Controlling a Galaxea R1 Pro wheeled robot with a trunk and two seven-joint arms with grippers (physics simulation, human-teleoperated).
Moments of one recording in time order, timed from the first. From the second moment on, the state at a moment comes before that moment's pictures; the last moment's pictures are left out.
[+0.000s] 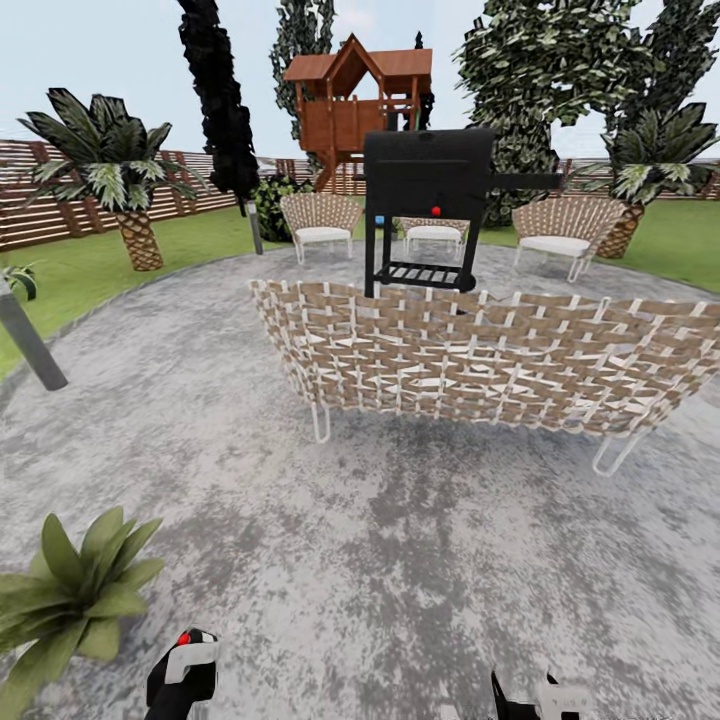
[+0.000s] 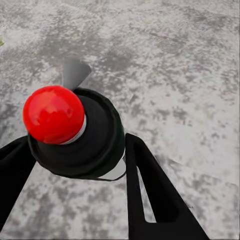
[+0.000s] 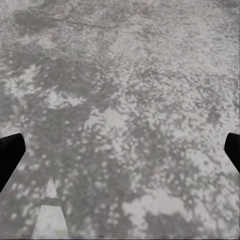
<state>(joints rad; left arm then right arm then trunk) -0.27 0.05 0.17 -0.45 -0.09 -0.44 0.00 -0.23 -0.05 -0.22 -0.33 0.14 -0.62 0.06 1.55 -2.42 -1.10</state>
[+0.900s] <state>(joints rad) -0.27 0.05 0.17 -0.45 -0.08 -0.44 0.00 -0.23 -0.05 -0.22 -0.33 0.14 -0.62 0.06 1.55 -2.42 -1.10</state>
